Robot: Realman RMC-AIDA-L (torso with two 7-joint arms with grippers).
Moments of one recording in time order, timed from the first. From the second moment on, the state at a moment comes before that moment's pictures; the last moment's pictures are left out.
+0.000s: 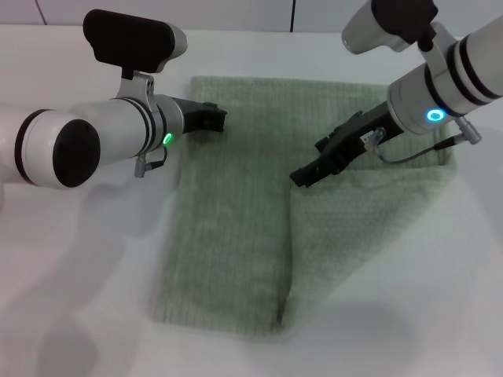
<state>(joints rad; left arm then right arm) -0.74 -2.07 -1.23 -0.58 2.39 -0.18 0.11 0.91 2.07 -1.28 -0.73 -2.35 -1.21 2.21</state>
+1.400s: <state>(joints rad) -0.74 -2.07 -1.23 -0.59 2.39 -0.18 0.11 0.96 2.08 -1.35 -0.59 -2.30 -1.11 2.17</state>
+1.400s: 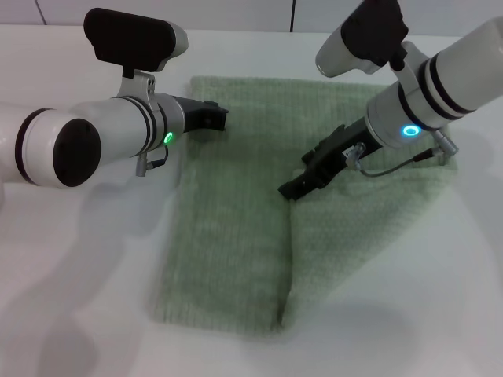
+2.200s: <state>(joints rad) -0.74 -2.07 -1.23 -0.59 2.39 -0.18 0.10 0.98 2.08 -1.35 -0.57 -2.30 -1.11 2.17</state>
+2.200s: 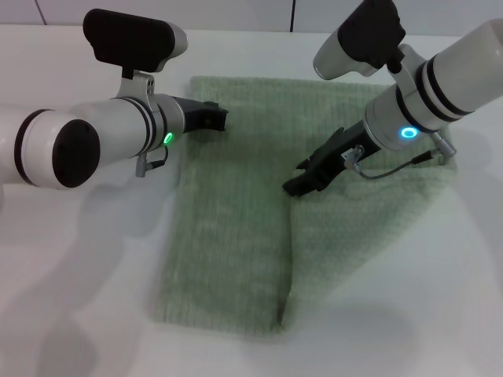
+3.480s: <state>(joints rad) -0.73 -2.07 -1.23 -0.59 2.39 -0.18 0.10 0.97 2.08 -1.37 -0.59 -2.31 -1.12 2.18</state>
